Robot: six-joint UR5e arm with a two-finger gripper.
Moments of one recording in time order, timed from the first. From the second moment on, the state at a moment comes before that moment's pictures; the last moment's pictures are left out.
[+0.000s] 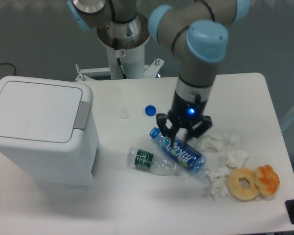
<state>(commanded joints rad) 2.55 -1.75 -1.53 -1.25 1.23 0.47</state>
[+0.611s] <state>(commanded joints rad) 2.44 -1.68 -1.54 -1.27 1.15 0.40</state>
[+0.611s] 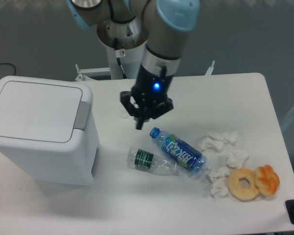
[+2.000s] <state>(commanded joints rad) 2.37 -1.63 -1.57 -1.24 1.04 0.36</state>
